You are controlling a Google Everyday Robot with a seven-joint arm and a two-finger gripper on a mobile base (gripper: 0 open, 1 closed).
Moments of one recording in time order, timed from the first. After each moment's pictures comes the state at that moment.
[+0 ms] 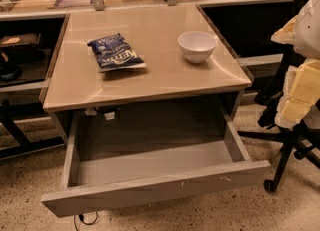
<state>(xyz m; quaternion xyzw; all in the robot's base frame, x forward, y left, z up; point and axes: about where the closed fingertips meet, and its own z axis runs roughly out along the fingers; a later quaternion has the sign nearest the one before) 0.438 -0.217 0.976 -0.60 0.78 -0.03 0.16</state>
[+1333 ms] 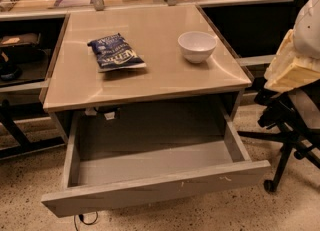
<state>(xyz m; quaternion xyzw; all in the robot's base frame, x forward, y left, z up) 0.438 -0.217 0.976 -0.60 0.78 -0.03 0.16</state>
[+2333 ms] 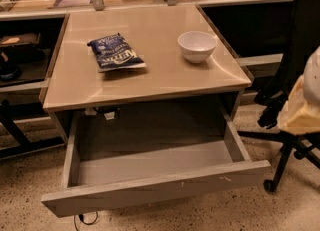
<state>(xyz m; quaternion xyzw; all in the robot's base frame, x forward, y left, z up) 0.378 -0.226 0.936 -0.56 0.82 -0.04 0.11</state>
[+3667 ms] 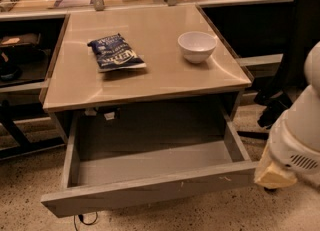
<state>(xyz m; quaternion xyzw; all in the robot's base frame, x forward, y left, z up) 0.333 -0.217 0.818 -0.54 0.84 0.04 0.03</state>
